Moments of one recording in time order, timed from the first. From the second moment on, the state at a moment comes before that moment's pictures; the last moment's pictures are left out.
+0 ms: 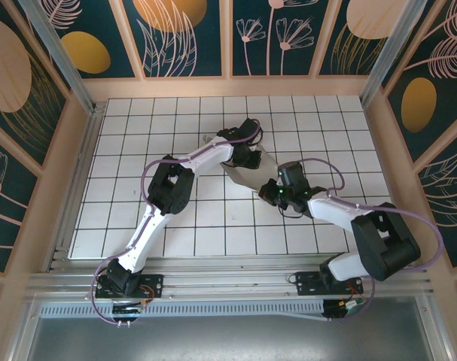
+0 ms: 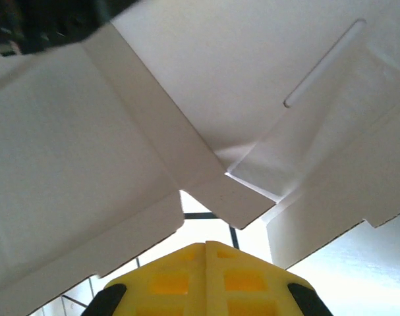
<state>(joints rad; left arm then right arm) -0.70 2.52 2.17 -0.75 0.18 -0.41 0.50 1.42 0.60 -0.03 -0.28 0.92</state>
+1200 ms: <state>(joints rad) -0.70 2.52 2.17 -0.75 0.18 -0.41 0.49 1.55 0.70 0.05 -0.21 0.91</state>
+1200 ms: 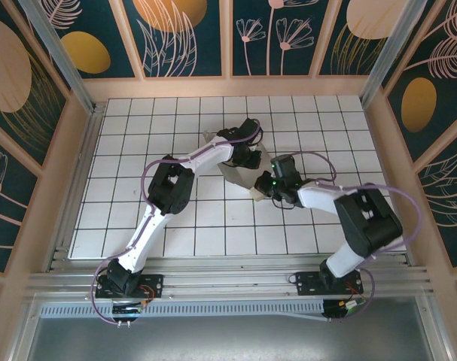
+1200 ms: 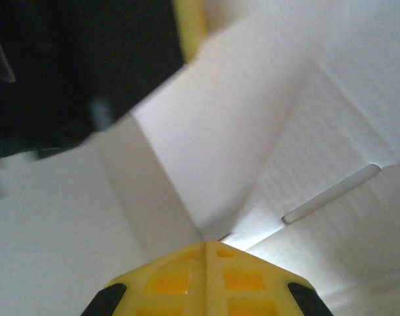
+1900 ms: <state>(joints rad) -0.70 2.53 2.18 -0.77 0.18 -0.41 0.30 1.24 0.48 -0.05 -0.30 1.00</state>
